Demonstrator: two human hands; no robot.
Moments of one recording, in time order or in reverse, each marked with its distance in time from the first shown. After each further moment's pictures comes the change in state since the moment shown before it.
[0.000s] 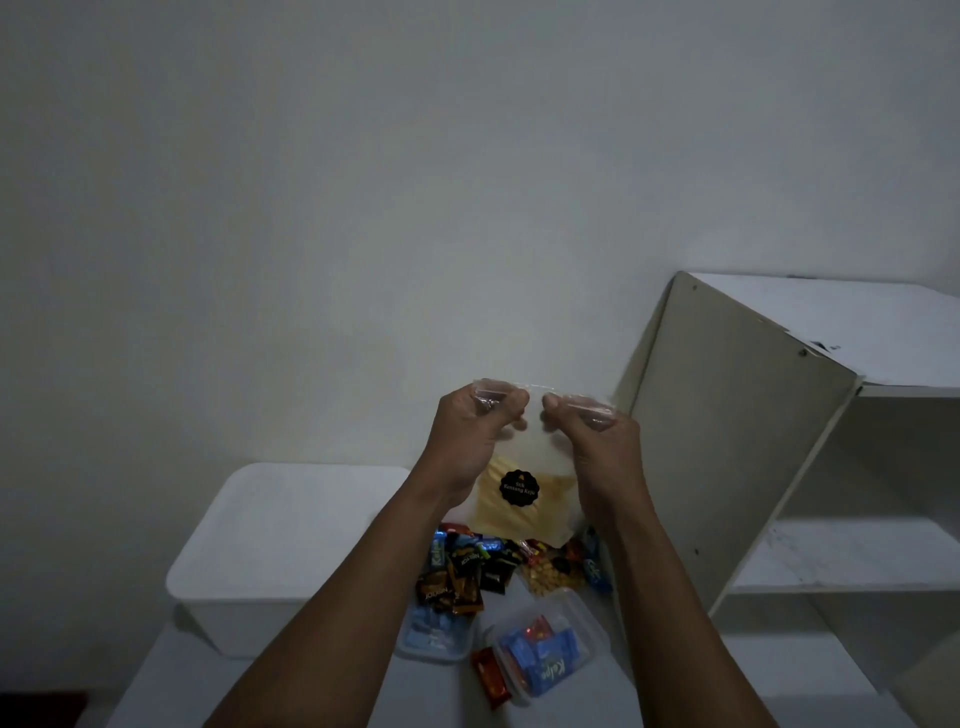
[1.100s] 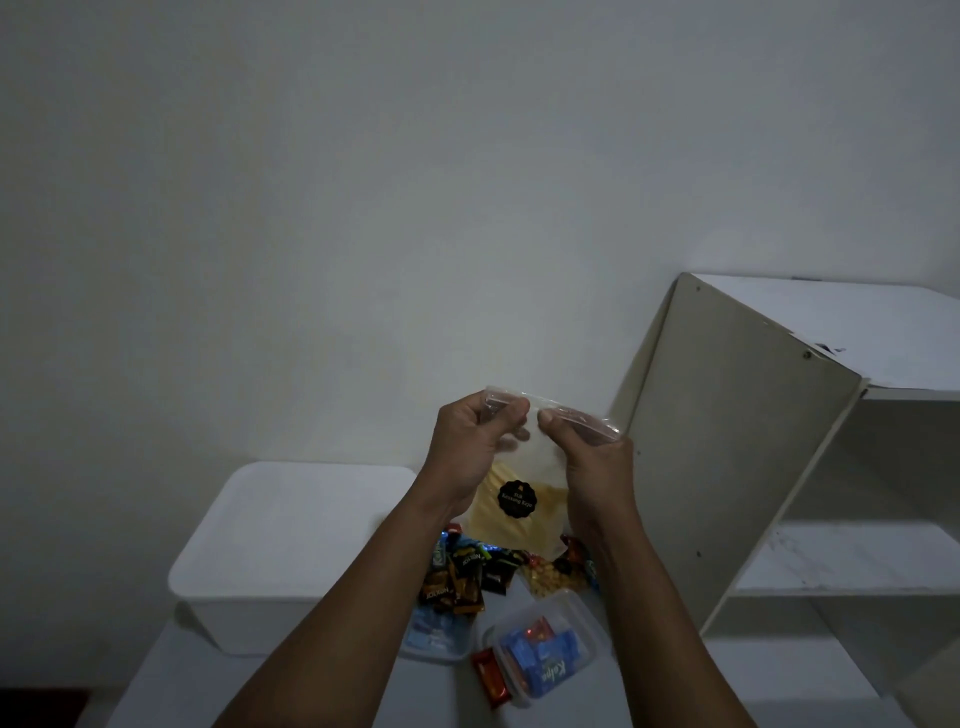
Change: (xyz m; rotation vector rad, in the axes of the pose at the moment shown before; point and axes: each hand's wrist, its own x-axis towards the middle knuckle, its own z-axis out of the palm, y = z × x) left_hand -0.006 -0.006 0.001 -0.026 0.012 -0.031; right_hand -0.007 0.018 0.006 0.070 0.040 0.066
